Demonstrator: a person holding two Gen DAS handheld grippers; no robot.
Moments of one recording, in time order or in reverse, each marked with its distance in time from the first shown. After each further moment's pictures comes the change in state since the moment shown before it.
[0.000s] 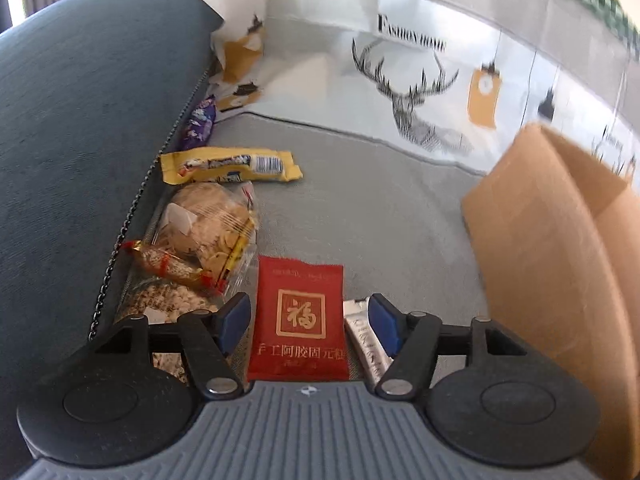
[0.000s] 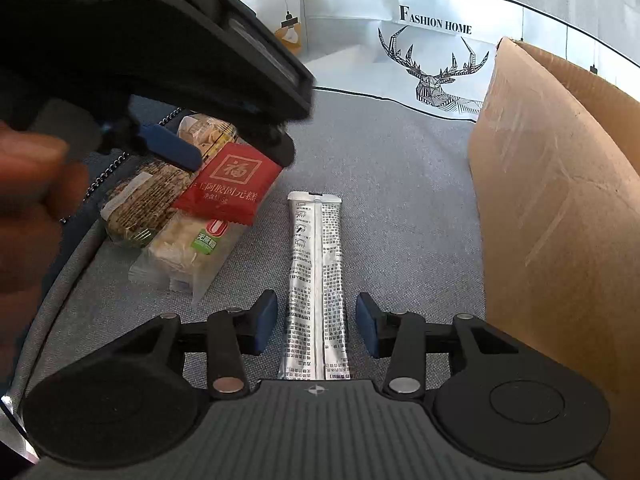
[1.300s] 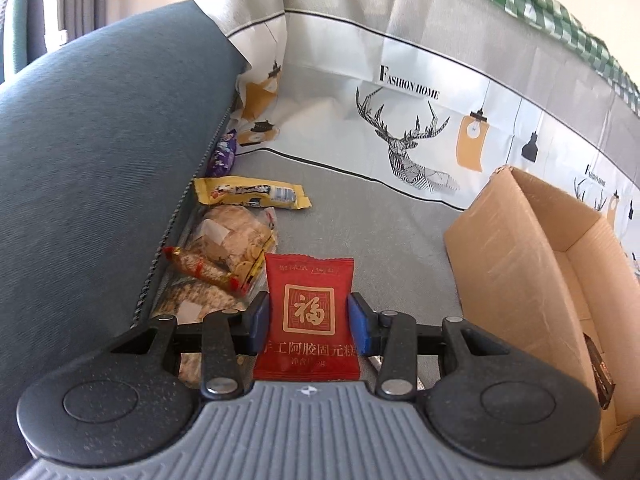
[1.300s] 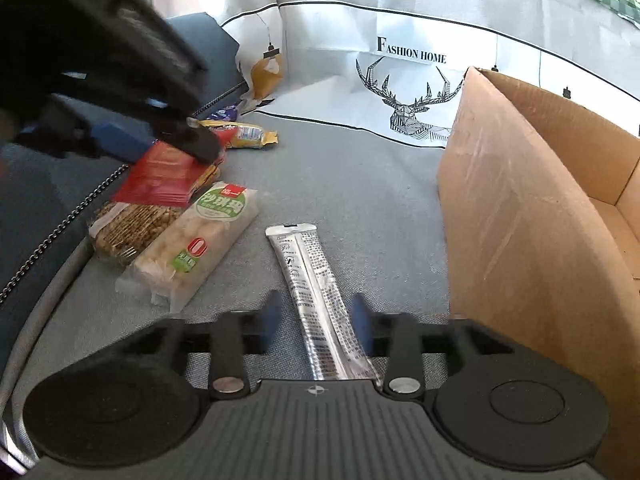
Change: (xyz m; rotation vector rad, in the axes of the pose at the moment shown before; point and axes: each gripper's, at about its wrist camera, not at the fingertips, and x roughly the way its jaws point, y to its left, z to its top) left arm -0.058 0.019 -0.016 -0.077 -0.129 -0.045; right arm -0.019 -0.008 -0.006 0.006 -0.103 -0.050
